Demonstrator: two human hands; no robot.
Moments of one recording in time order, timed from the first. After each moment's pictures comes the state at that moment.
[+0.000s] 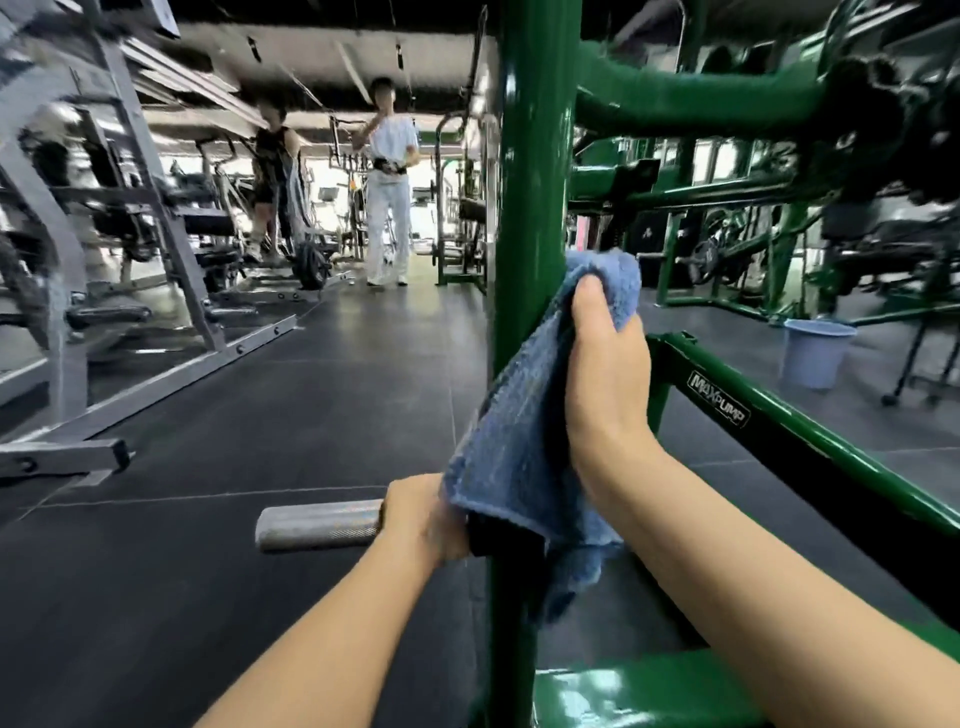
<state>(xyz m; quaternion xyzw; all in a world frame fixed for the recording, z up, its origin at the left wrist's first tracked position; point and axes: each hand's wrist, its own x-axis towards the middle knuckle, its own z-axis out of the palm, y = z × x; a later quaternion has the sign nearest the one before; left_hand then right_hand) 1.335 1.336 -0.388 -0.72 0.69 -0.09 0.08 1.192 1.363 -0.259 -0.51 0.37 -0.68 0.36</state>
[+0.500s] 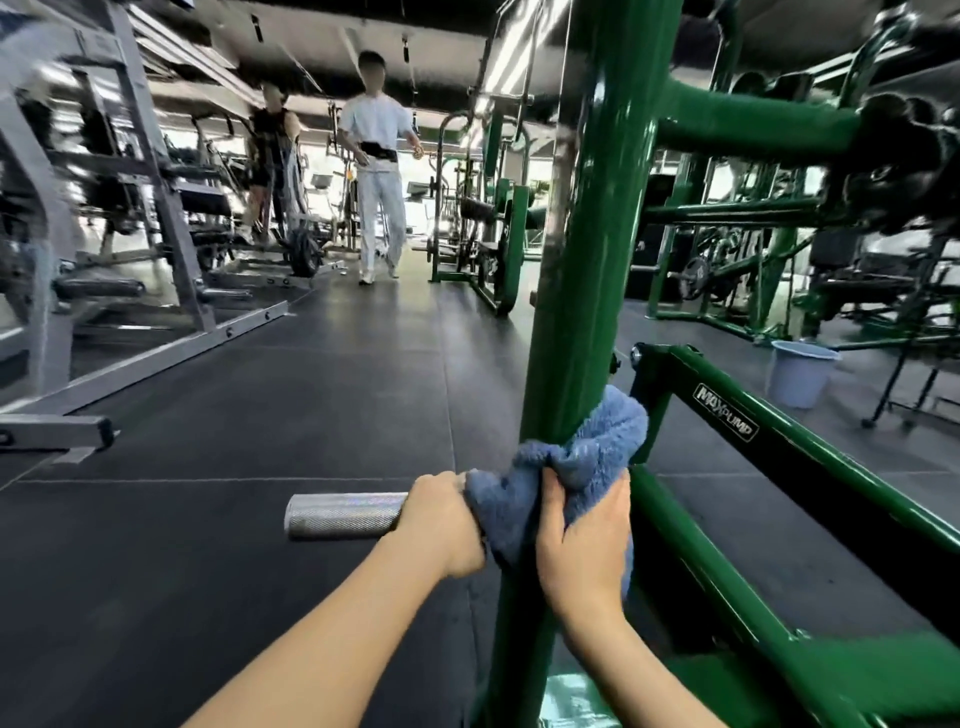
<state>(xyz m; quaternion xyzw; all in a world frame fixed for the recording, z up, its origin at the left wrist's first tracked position) 1.352 1.353 -0.389 -0.64 0.75 -0.14 -0.01 1.223 1.362 -0.406 -0.61 0.50 -0.60 0.12</state>
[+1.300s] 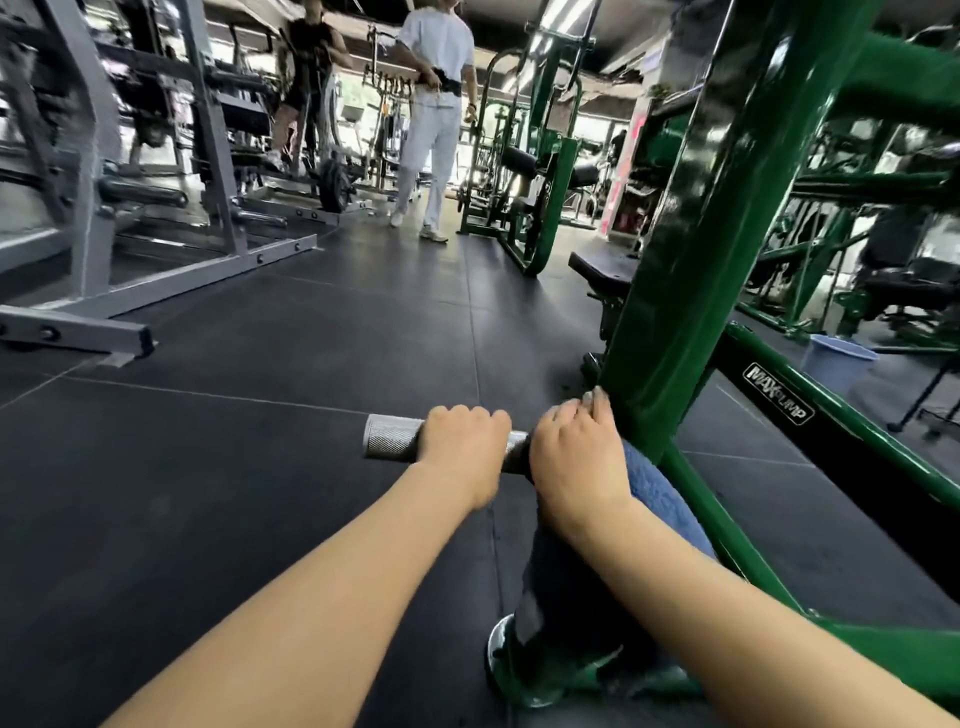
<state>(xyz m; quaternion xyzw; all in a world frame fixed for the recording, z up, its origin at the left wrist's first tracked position) 1.397 1.371 -0.395 -0.71 0.69 -0.16 -0.05 1.284 1.366 -0.376 -0.78 0.53 0.04 -0.33</state>
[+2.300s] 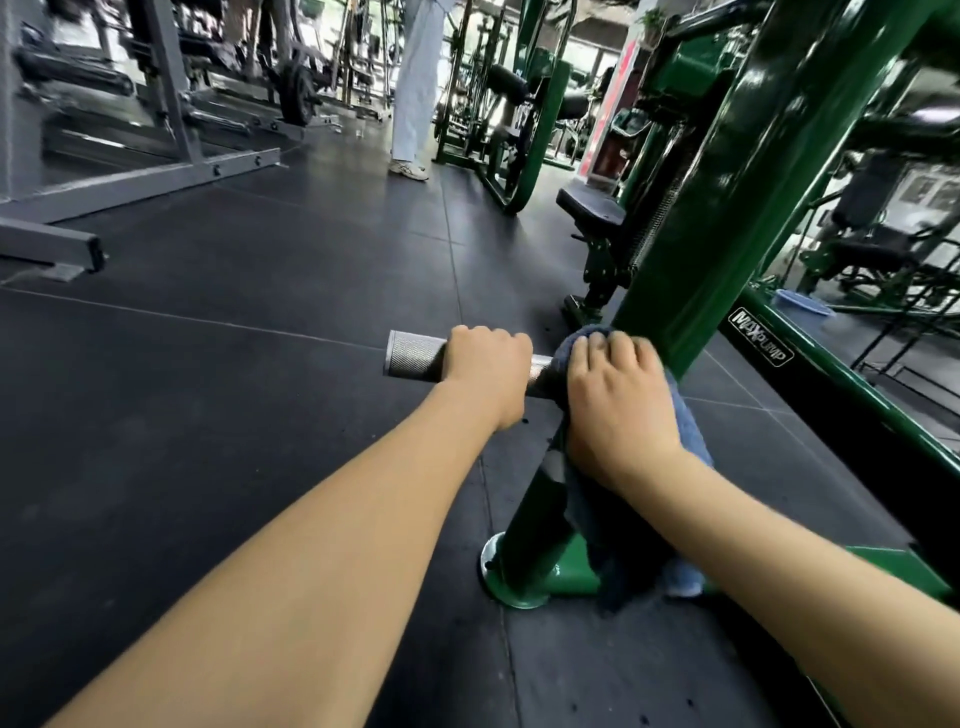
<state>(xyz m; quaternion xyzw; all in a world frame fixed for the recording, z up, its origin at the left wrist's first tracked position) 1.399 1.374 -0.398 -0.69 0.70 -0.17 -0.08 1.266 1.384 -0.393 -0.75 0.50 -0.05 -0.43</state>
